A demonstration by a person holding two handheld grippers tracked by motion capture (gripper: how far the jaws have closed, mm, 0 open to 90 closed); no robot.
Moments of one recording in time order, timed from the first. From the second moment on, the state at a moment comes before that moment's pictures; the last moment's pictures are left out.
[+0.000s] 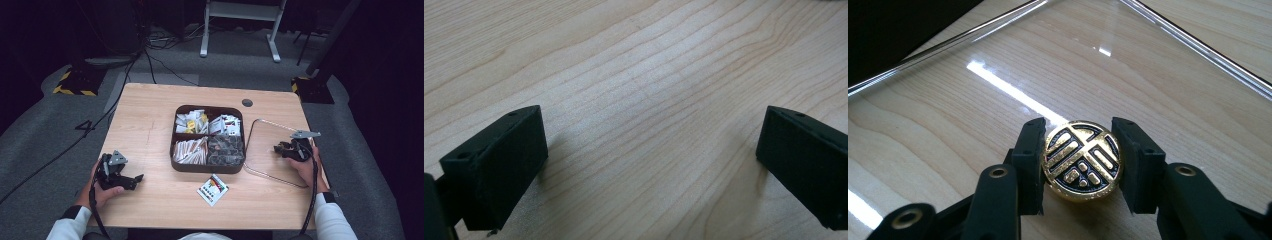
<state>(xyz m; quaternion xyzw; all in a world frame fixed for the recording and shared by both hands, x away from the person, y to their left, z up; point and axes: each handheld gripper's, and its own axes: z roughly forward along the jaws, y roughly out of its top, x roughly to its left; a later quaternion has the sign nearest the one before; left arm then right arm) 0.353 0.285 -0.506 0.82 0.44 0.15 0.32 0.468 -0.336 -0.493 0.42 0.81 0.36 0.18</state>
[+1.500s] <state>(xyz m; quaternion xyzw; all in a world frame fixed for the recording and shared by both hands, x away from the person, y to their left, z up) 0.354 0.285 -0.507 0.82 0.44 0.16 0.32 0.460 -0.351 -0.459 0.42 0.80 0.38 0.21</state>
